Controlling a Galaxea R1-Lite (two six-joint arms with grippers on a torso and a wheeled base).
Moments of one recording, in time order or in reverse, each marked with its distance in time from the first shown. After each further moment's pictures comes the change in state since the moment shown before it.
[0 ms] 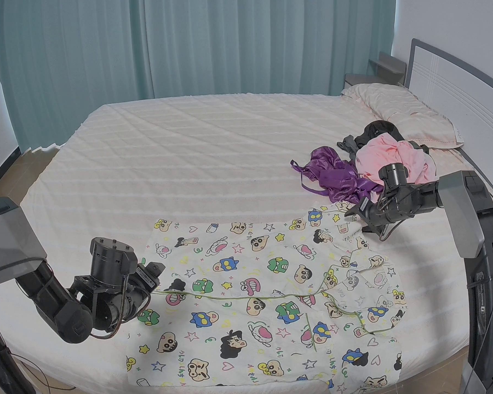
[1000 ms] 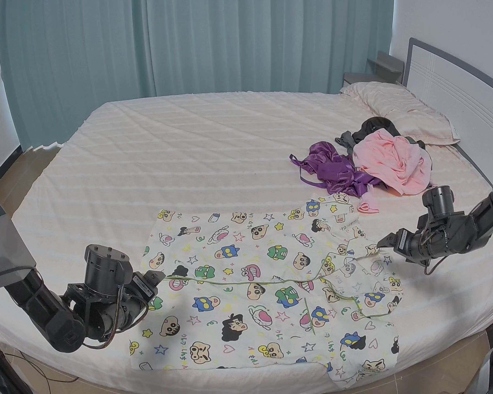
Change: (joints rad) left arm -0.025 -0.056 0.066 0.011 -0.031 -0.039; right arm -0.028 -0.536 0.983 -0.412 -0.166 -0.252
